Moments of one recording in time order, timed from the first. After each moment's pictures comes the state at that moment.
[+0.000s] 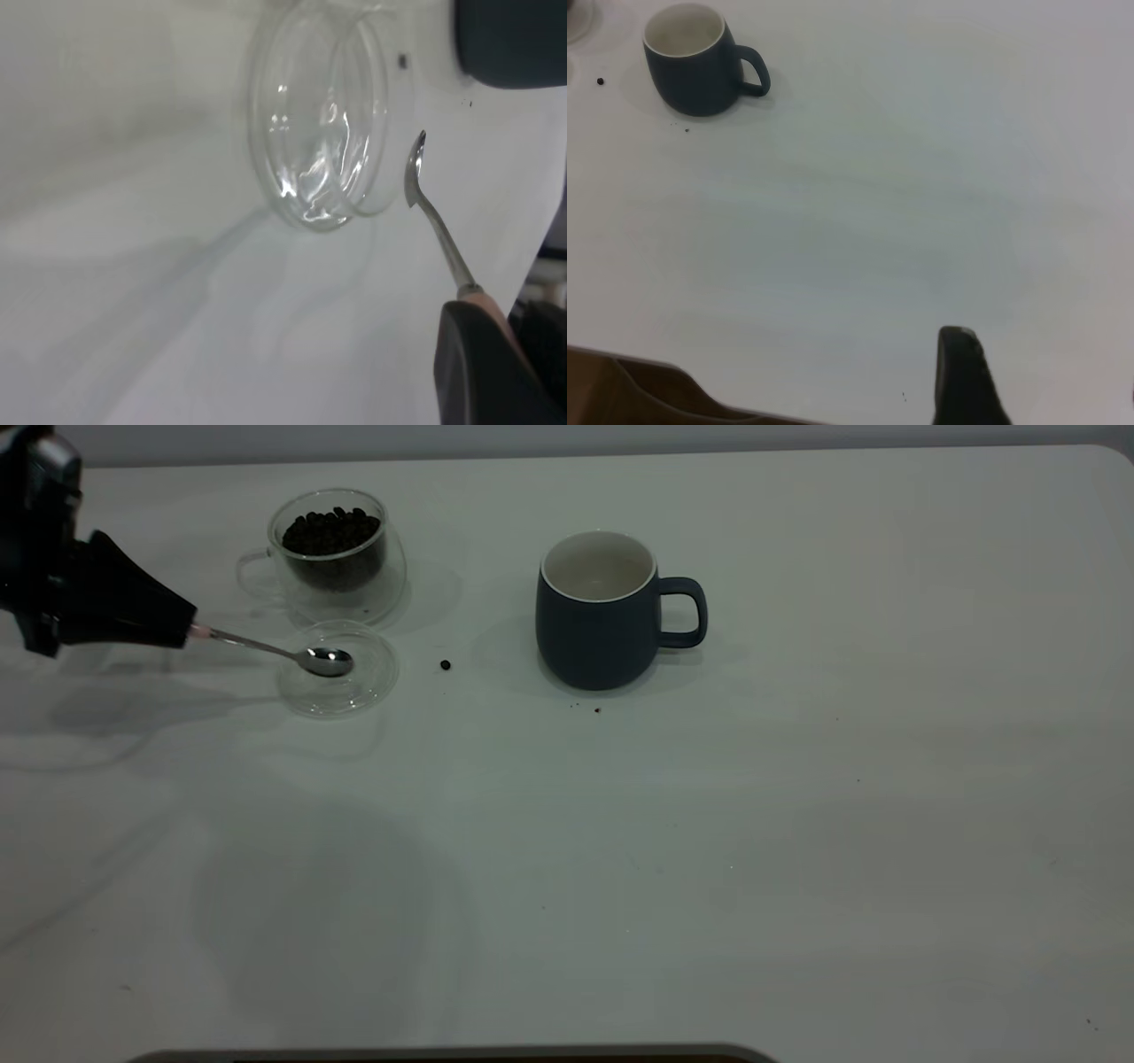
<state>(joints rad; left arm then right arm) 0.34 2.57 -1.60 -1.01 1.16 1.05 0.09 0.03 -0.47 0.09 1.13 -0.09</state>
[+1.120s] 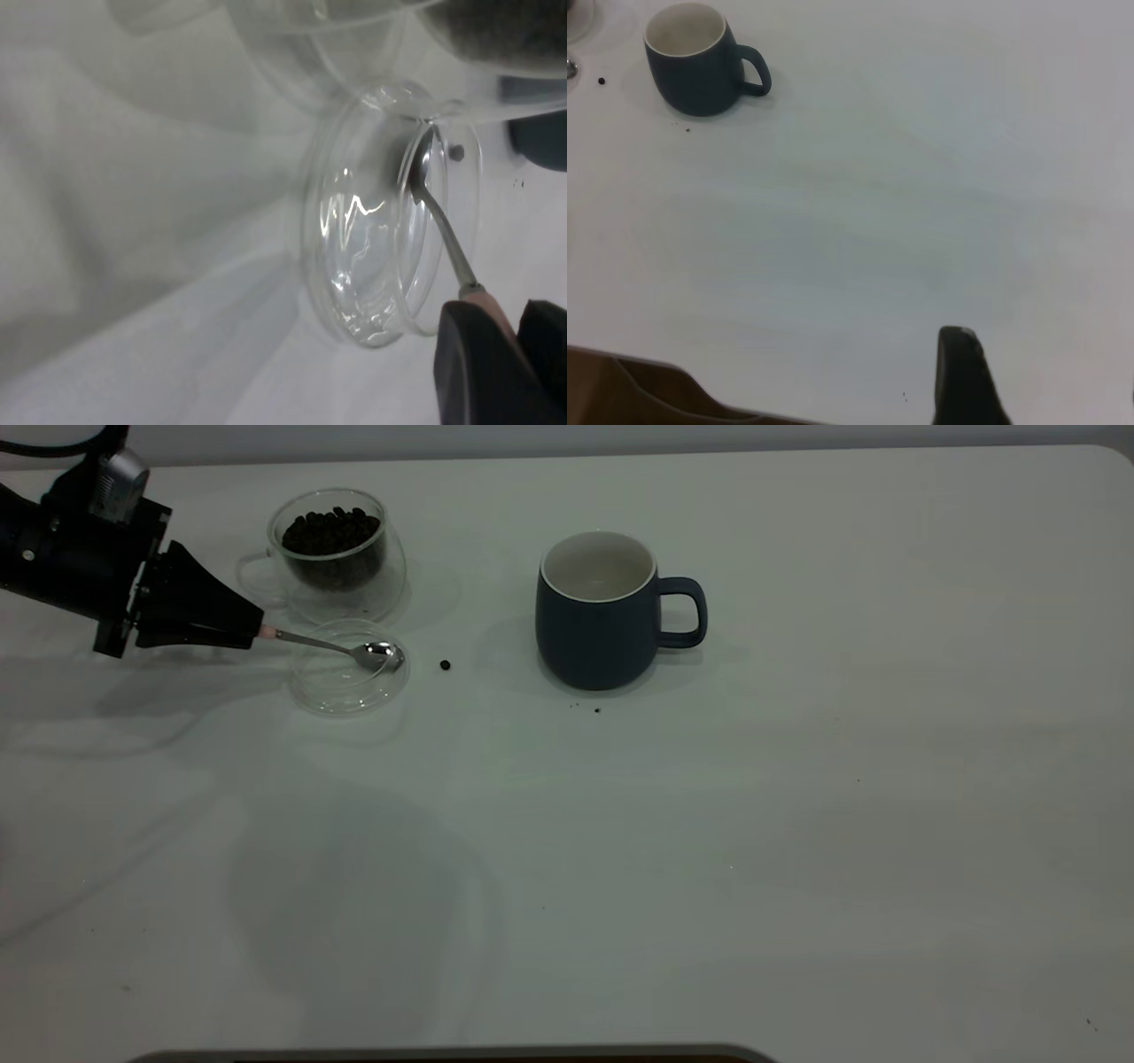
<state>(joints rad) 0.26 2.60 -1.60 -1.10 1.00 1.07 0.09 0.03 -0.47 0.09 1.13 -0.09</state>
